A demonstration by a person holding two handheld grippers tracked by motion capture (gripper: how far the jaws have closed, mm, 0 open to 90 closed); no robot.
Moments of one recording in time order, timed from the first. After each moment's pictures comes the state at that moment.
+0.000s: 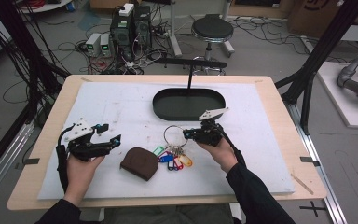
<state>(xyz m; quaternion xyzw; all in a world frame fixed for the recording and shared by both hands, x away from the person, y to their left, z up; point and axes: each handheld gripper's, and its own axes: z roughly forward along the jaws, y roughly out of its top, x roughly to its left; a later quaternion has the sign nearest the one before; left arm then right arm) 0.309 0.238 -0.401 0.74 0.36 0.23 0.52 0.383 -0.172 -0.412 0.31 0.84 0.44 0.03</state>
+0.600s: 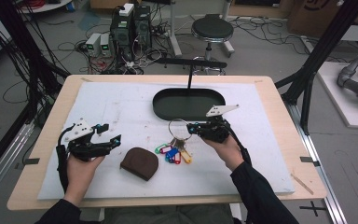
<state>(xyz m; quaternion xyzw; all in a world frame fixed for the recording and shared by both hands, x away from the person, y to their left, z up) 0.309 0.237 -0.401 0.74 0.36 0.23 0.52 0.376 -0.188 -0.386 0.29 0.82 0.48 0.06</state>
